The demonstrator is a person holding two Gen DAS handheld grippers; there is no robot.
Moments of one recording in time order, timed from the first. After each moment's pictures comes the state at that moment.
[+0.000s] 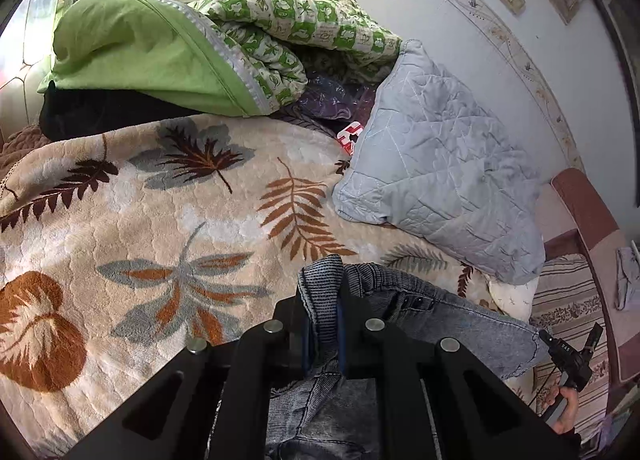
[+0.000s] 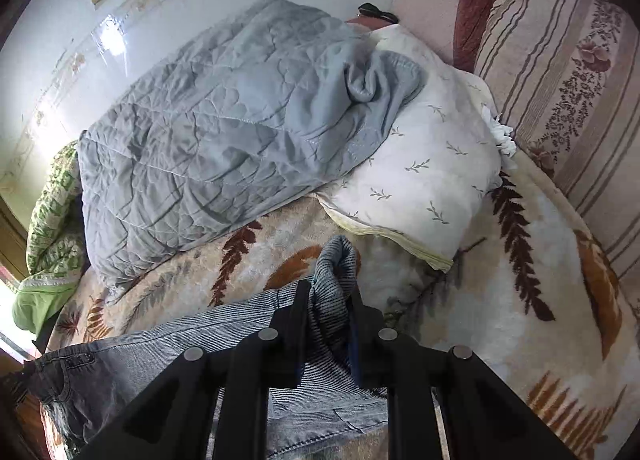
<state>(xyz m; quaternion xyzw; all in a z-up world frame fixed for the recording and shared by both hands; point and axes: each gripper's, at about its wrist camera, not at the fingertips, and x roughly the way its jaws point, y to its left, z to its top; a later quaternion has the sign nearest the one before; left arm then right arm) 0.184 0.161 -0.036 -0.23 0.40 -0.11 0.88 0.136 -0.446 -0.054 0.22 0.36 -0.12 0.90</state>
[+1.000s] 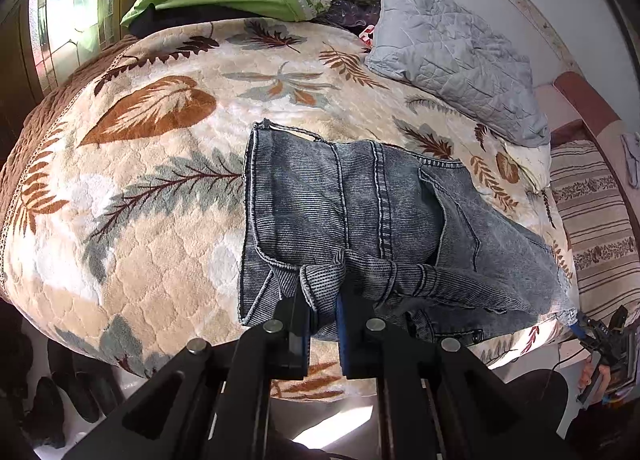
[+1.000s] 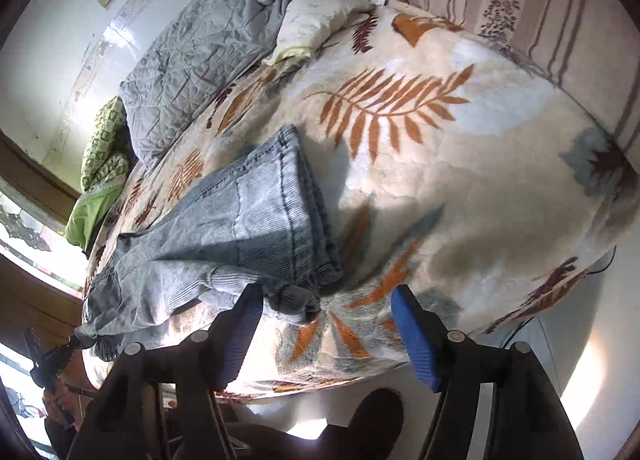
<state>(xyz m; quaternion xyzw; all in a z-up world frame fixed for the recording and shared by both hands) -0.063 0.196 -0.094 -0.13 0.49 -0.09 0.86 -0.205 -0.484 -0.140 0.31 0.43 -0.05 0.85</state>
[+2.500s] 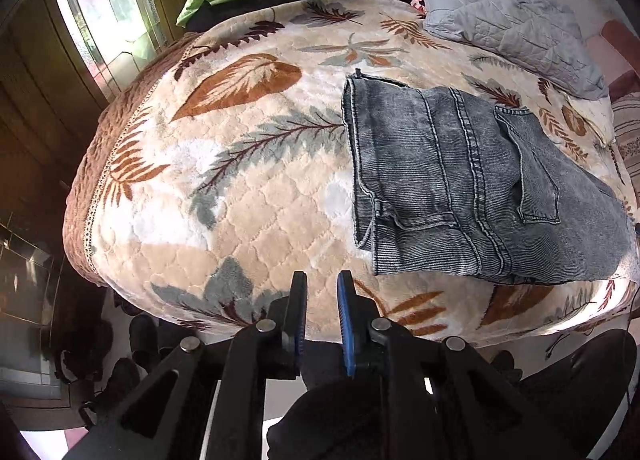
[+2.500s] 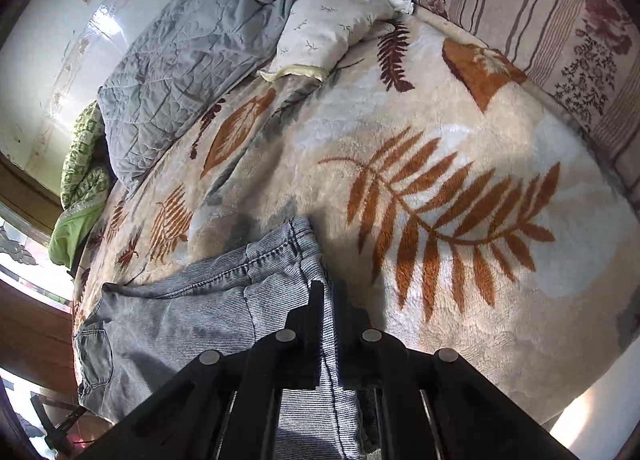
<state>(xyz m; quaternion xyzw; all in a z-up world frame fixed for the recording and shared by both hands) -0.104 0.220 -0.094 -0.02 0.53 0.03 0.85 -0.073 -0.503 -0.130 0.29 0.46 -0.04 0.84</state>
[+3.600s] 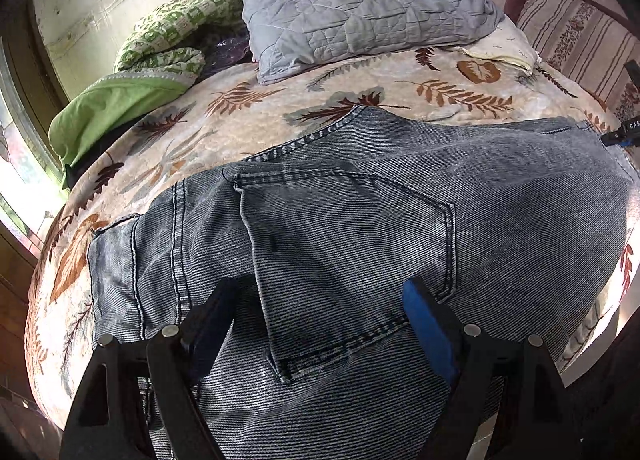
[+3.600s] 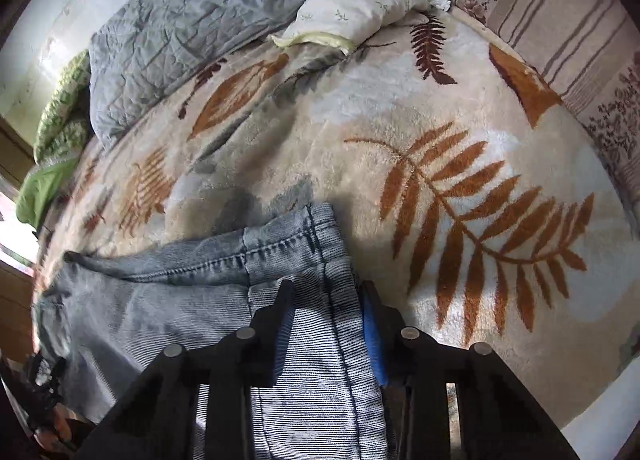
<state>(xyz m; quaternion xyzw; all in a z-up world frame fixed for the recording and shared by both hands) -0.043 0.016 -0.133 0.16 0.40 -0.10 0.90 -0.036 -0.462 -0.145 0.16 0.52 -0.07 0.83</state>
